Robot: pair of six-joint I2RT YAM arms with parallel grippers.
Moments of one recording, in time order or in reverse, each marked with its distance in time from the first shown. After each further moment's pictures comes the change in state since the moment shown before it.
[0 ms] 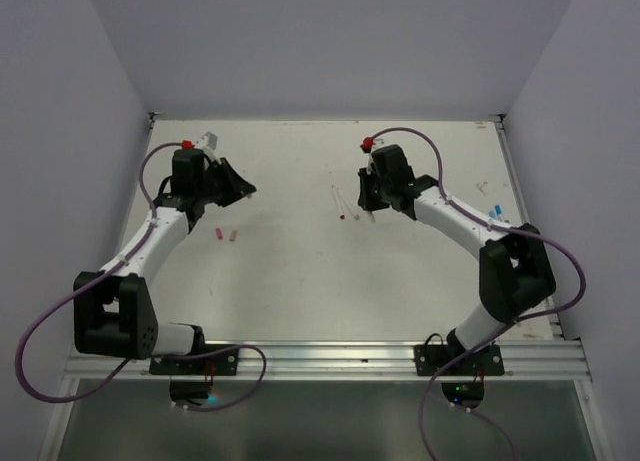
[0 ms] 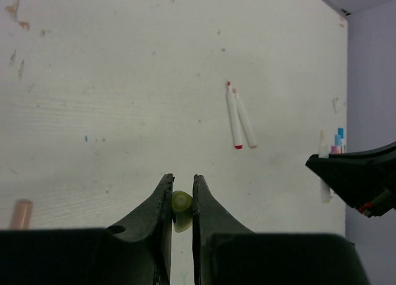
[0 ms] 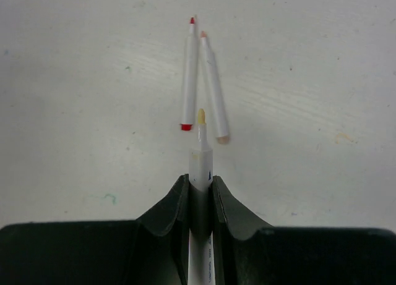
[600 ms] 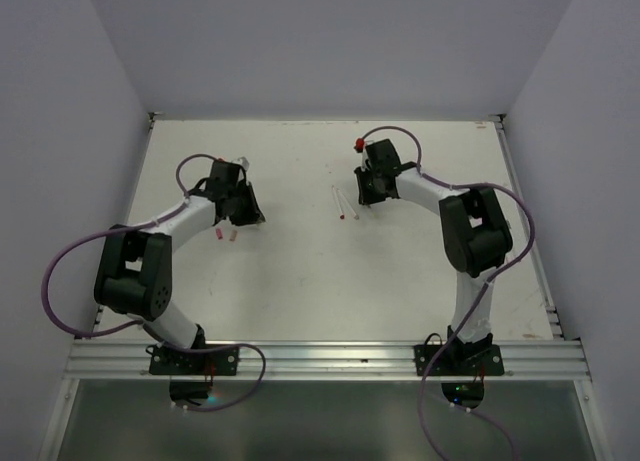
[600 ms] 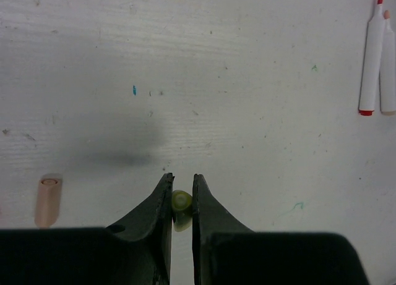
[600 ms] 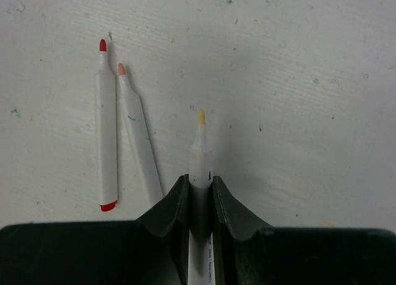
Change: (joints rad) left arm -0.133 0.261 0.023 -0.137 -0.190 0.137; right arm -0.111 0.408 0.218 0.008 -0.032 -0.135
